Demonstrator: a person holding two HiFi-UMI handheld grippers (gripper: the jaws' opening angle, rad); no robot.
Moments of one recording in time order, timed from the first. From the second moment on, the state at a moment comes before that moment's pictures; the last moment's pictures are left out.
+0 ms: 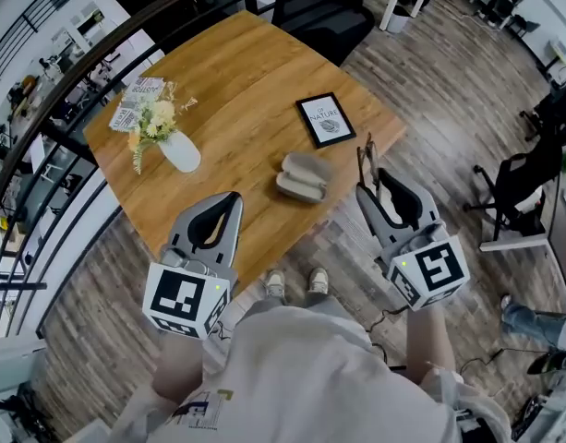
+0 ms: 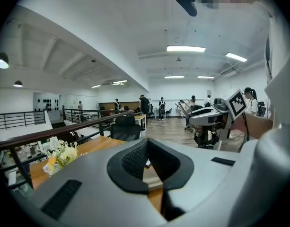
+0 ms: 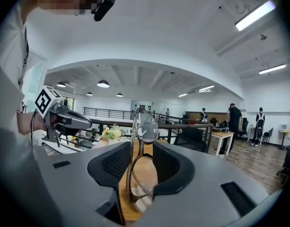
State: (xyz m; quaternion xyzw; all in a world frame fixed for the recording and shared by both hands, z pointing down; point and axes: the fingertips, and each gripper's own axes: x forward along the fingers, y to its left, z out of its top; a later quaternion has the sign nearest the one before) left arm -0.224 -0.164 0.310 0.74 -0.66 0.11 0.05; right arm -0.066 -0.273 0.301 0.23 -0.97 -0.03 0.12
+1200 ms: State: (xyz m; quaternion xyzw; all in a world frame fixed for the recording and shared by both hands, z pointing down) left arm -0.241 -0.253 0.514 0.69 -0.65 0.19 0.25; right arm -0.170 -0.341 0.599 0.01 -0.91 0.03 0.41
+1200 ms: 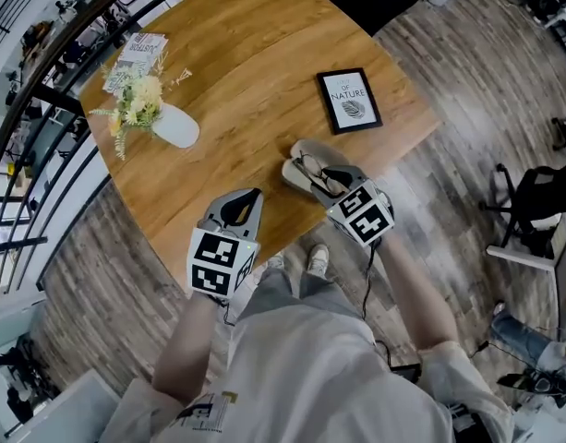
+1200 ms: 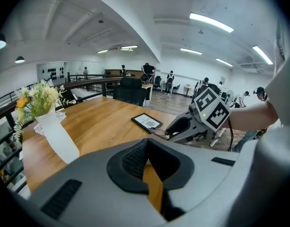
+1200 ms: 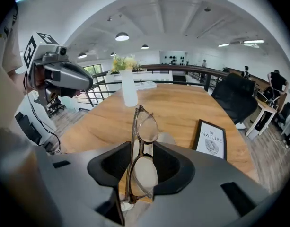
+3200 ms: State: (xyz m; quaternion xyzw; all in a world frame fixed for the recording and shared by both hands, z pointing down) left arm -0.243 -0.251 0.370 0.72 -0.65 0.21 0.09; right arm -0.151 -0.363 0.358 0.14 -0.98 -0.02 0.17
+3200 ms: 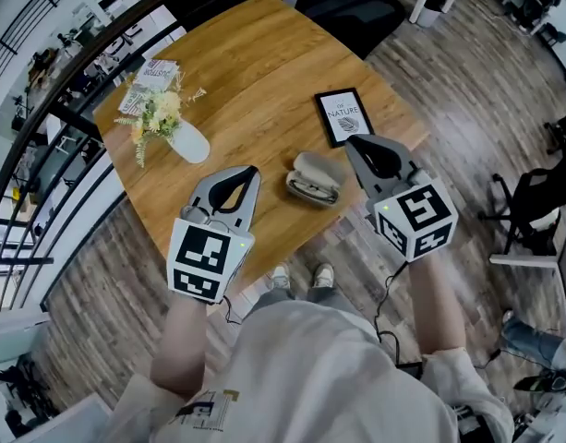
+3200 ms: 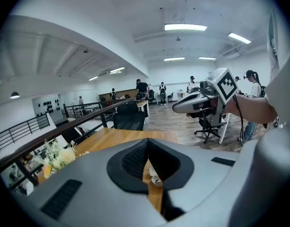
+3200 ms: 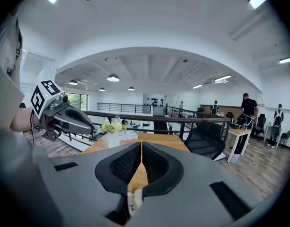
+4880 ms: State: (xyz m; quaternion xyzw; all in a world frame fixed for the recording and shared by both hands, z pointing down) left arm -0.212 -0.197 0.296 0.70 -0.70 0.16 0.03; right arm -0.081 -0.281 0.276 0.14 -0.99 0.02 0.04
